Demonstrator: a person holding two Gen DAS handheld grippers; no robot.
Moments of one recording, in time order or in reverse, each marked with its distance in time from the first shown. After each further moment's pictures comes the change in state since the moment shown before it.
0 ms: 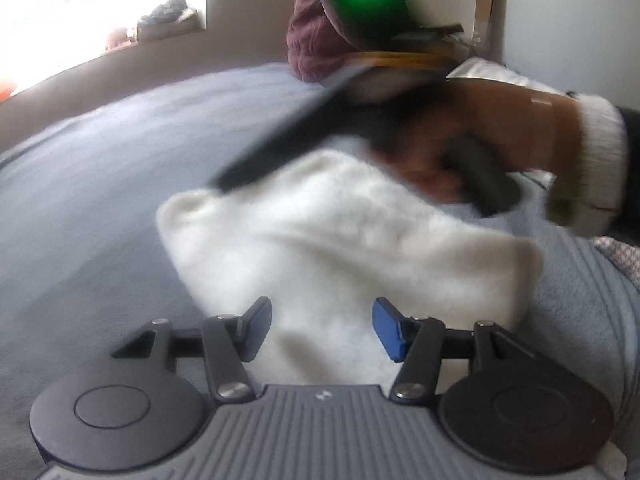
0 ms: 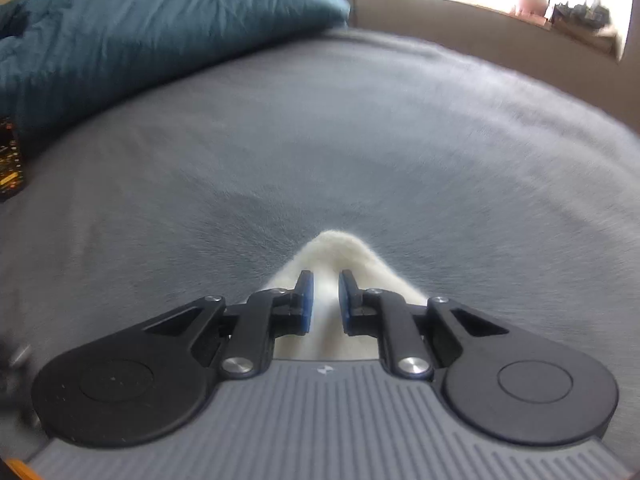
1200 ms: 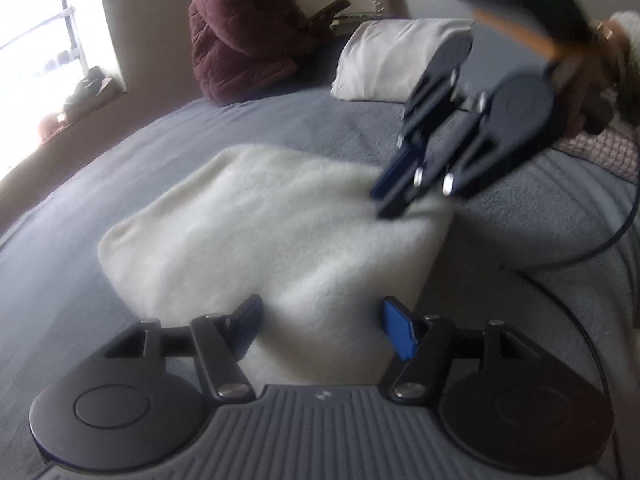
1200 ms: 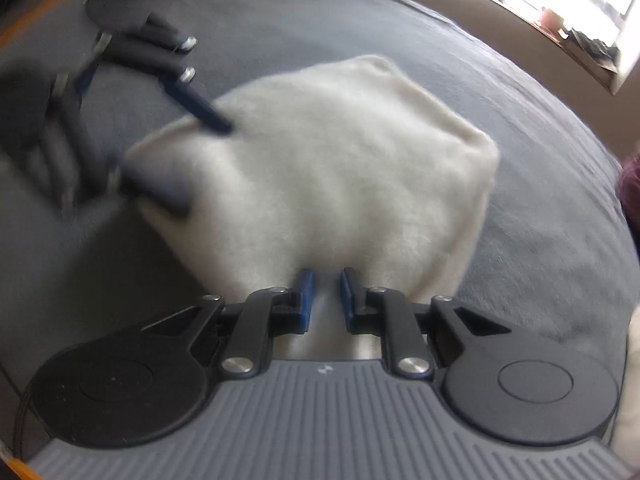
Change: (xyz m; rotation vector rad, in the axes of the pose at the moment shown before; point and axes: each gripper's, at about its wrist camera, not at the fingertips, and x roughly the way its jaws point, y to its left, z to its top) left arm 0.004 -0.077 -0.051 0.332 -0.032 -0.030; right arm -0.125 0.039 -0.138 -0.151 0.132 -0.046
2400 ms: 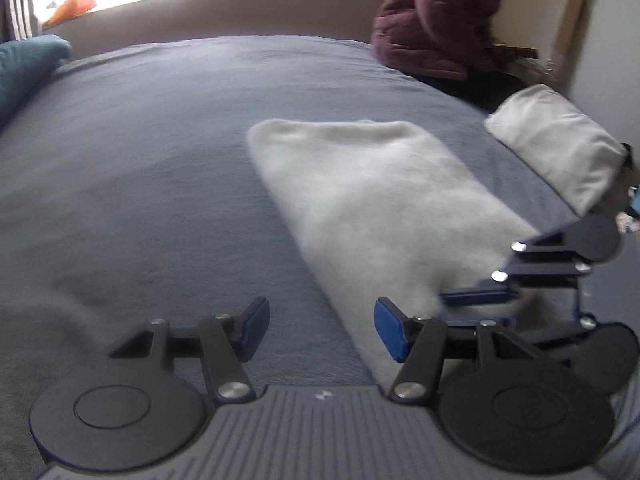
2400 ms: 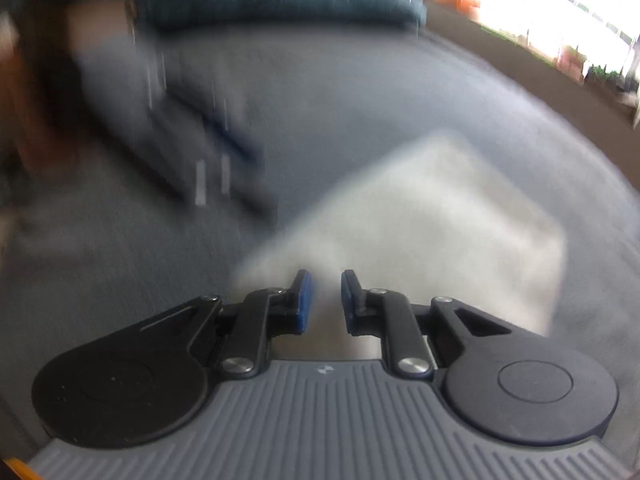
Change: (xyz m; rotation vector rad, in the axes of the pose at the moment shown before) left arm -0.047 0.088 -0.017 -0.598 0.126 0.137; right arm 0.023 0.079 0.024 -0.099 -0.093 0.056
